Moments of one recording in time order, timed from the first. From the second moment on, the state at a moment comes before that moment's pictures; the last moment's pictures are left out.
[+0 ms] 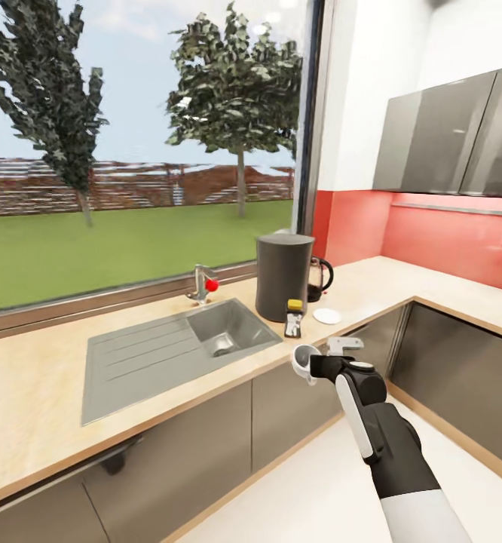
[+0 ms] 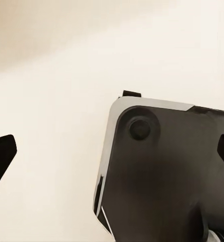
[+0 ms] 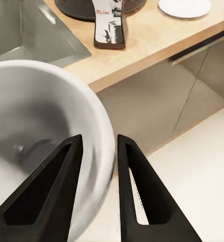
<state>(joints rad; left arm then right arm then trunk) -0.04 0.09 -0.21 -0.05 0.41 -0.23 -0.03 -0.54 0.08 0.08 -1.38 -0.12 0.86 -0.19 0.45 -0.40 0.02</state>
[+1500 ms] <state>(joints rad) -0.04 0.08 -0.21 -0.05 0.41 -0.23 -0.03 -0.54 0.08 0.08 -1.38 -0.04 0.85 -0.19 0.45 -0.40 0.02</state>
